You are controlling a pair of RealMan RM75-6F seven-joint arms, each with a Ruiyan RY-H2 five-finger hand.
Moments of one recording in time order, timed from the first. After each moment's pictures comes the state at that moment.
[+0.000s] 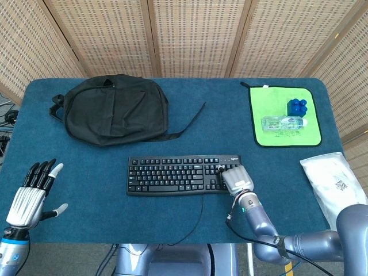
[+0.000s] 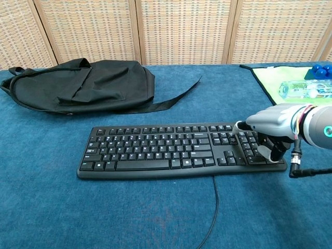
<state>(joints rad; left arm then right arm) -0.11 -1.24 0.01 -1.59 1.64 1.53 0.11 0.98 -1.47 -0.01 -1.81 -0.40 1.12 -0.94</state>
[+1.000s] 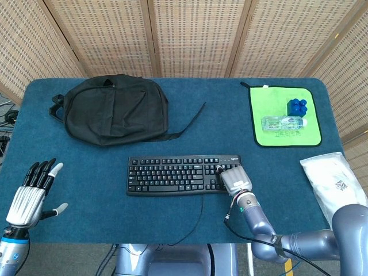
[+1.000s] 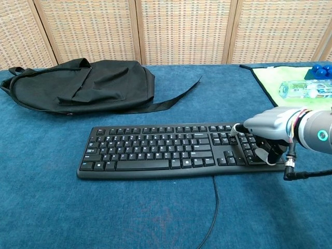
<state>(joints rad) -0.12 -1.24 0.00 -1.58 1.63 1.52 0.11 0.99 -1.49 -0.01 -1.78 -0.39 1.11 -0.94</state>
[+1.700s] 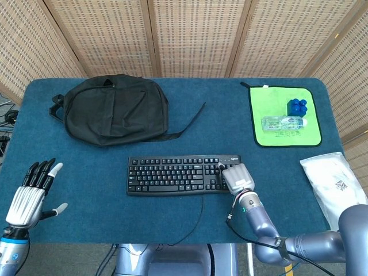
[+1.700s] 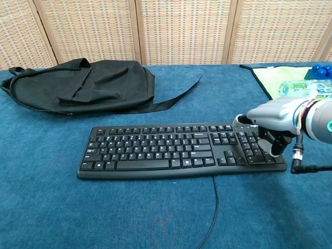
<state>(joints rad) -0.12 -1.23 0.00 -1.59 1.63 1.52 0.10 0.97 -1.45 -0.01 -1.85 -0.44 1.17 -0.95</state>
